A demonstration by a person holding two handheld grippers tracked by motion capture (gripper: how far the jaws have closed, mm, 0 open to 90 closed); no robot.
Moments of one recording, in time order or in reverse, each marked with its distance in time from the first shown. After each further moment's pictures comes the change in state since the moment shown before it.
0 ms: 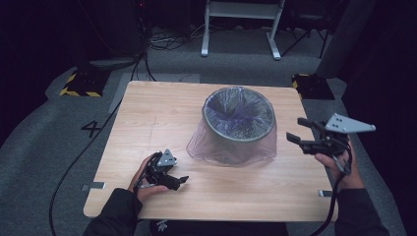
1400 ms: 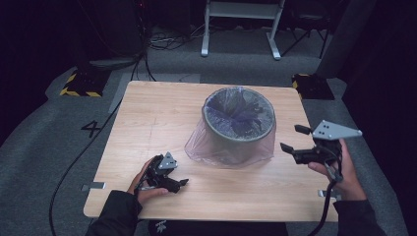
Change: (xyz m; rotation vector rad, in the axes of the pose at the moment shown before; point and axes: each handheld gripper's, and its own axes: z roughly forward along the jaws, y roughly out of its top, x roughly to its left) left arm -0.002 -0.007 0.004 0.013 0.001 0.010; right arm 0.028 -0.011 0.000 0.159 -0.057 -0.047
